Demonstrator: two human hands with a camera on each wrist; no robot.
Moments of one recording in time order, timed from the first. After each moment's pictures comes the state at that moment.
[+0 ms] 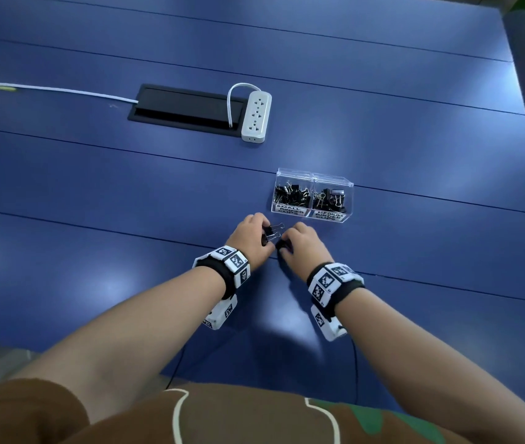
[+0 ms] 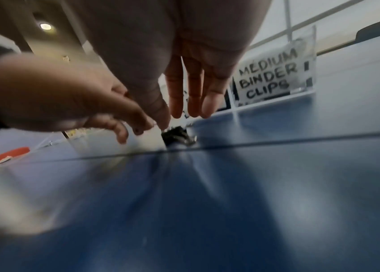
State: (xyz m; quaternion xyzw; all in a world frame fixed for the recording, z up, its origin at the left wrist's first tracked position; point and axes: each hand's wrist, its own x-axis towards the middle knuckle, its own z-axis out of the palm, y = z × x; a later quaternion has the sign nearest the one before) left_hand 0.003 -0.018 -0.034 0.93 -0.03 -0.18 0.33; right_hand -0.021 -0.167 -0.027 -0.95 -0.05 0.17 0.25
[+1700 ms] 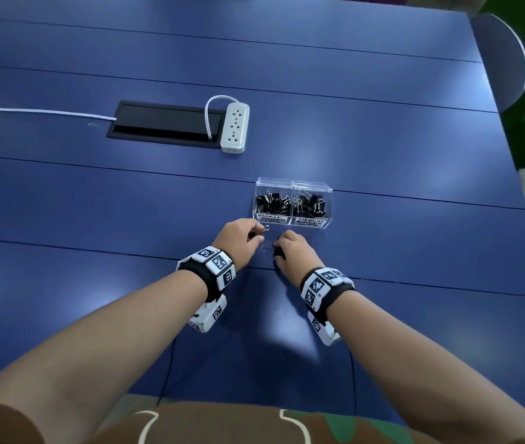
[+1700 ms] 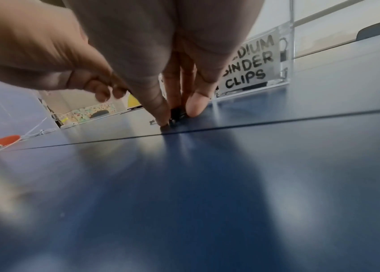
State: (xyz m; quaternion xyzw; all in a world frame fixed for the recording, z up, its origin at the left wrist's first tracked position) left_hand 0.016 -0.030 -0.014 0.92 -0.07 -0.14 0.37; right_hand -0.016 -0.188 -0.034 -0.94 -0.06 0.18 0.27
